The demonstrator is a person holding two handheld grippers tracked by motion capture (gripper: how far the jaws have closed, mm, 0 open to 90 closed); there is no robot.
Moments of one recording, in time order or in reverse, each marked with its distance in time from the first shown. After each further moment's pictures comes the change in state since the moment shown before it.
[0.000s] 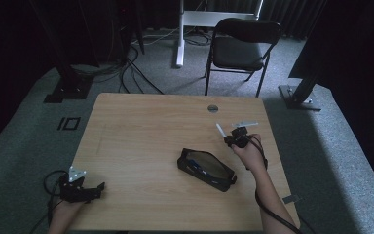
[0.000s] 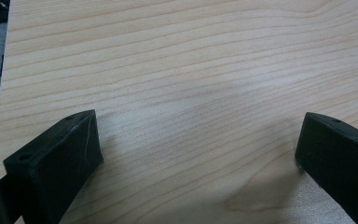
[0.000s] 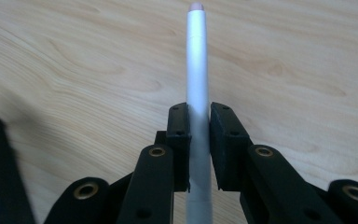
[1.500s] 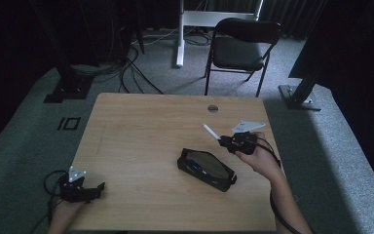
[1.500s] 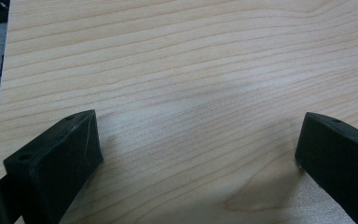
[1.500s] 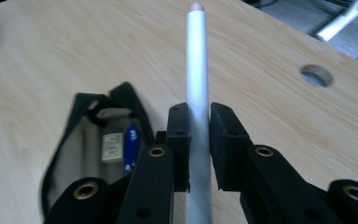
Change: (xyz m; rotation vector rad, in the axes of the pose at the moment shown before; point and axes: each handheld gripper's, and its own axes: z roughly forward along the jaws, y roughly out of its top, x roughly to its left) left arm 0.000 0.000 0.000 0.000 0.000 0.000; right arm 0.039 0.014 -0.080 -0.124 0.241 -0.301
